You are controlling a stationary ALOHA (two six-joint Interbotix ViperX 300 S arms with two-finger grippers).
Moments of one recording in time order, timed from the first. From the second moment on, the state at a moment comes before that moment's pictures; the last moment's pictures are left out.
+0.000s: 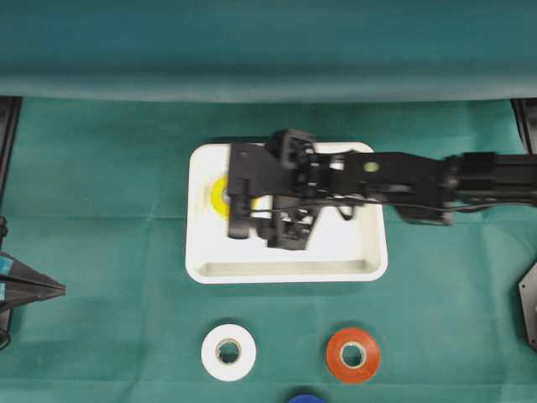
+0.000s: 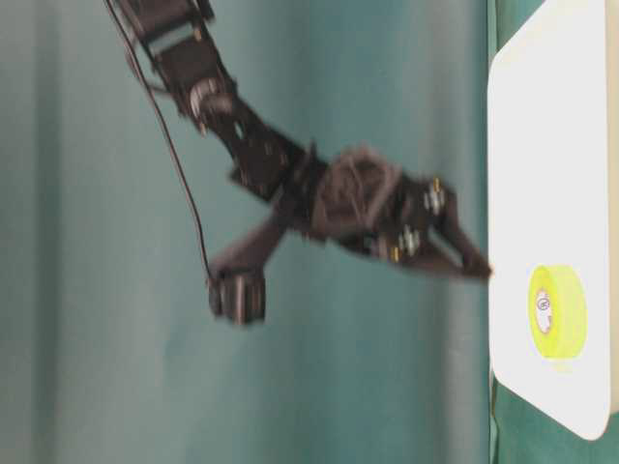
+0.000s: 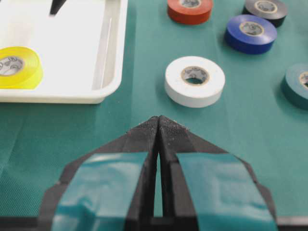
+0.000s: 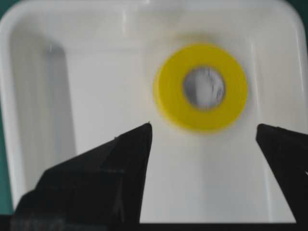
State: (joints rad) left arm 0.00 -1.41 1.45 -0.02 0.19 -0.02; right arm -0.26 0.18 0.29 -0.20 0.45 0.08
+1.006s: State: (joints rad) left arm 0.01 -1.41 1.45 -0.02 0.19 -0.02; right arm -0.27 -0.43 1.05 -0.20 0.03 0.19
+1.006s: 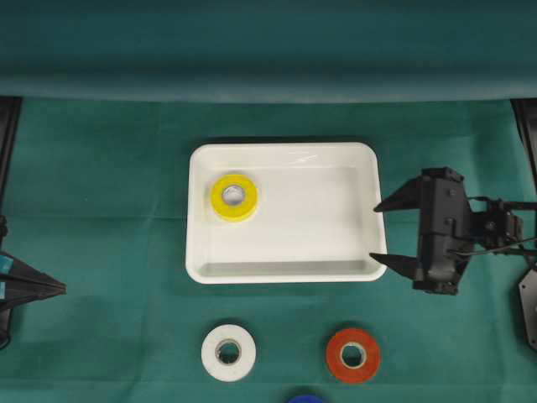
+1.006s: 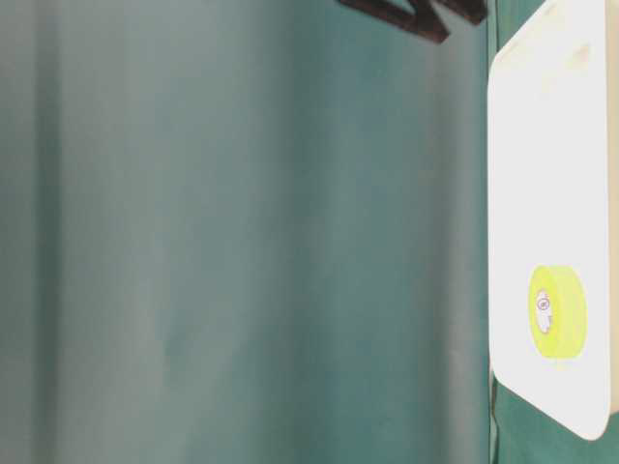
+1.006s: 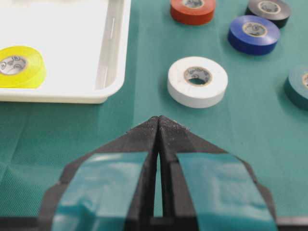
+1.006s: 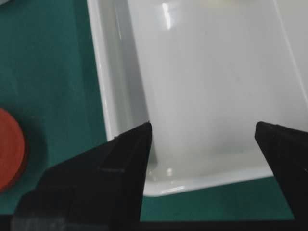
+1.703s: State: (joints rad) left arm 0.02 -1.41 1.46 -0.02 0.18 -0.02; right arm 0.08 -0.73 1.26 -0.20 0.02 0.20
